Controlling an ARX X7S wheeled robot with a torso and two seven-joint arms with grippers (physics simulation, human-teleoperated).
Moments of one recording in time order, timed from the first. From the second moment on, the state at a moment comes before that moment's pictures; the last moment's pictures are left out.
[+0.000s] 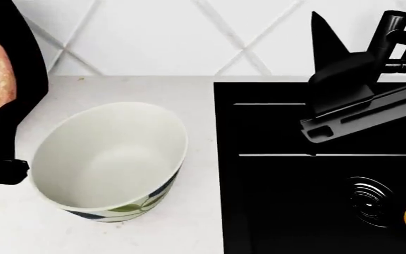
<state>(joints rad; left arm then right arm) -1.42 -1.52 0.59 0.87 -2.24 -0.66 -1.09 1.99 1.05 -0.89 -0.87 2.20 0.70 1.33</state>
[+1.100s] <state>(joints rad) -1.71 -0.96 0.76 0.70 -2.34 -0.88 -1.36 2.03 1.15 -0.83 -0.89 2.26 0.73 1.34</state>
